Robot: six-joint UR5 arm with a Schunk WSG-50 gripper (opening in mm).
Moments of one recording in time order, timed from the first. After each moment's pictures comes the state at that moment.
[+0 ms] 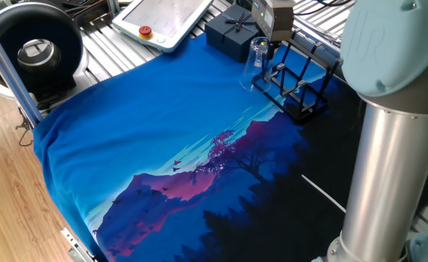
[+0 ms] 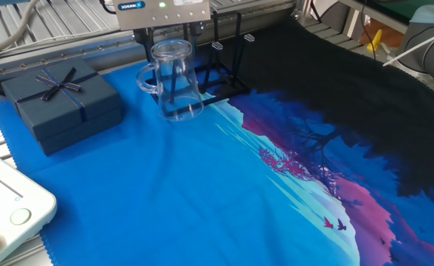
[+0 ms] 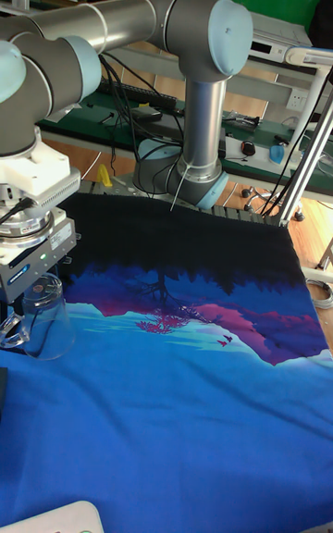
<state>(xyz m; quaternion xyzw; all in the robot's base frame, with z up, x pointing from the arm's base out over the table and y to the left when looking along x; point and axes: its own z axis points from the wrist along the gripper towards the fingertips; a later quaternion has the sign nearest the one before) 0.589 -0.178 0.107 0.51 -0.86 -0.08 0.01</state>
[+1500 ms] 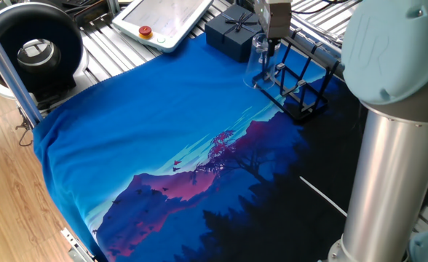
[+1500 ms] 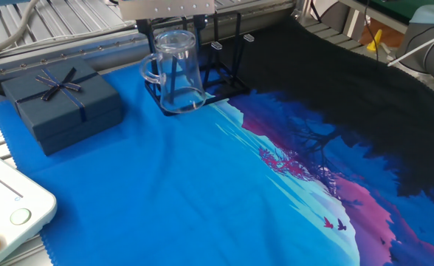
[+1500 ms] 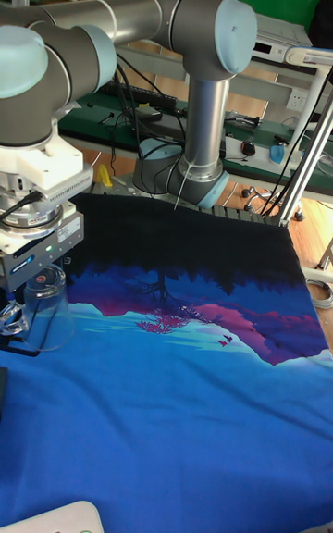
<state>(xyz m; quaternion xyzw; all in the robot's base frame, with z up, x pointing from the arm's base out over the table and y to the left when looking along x) 0.582 -0.177 0.127 0.47 -0.88 -0.06 0.04</state>
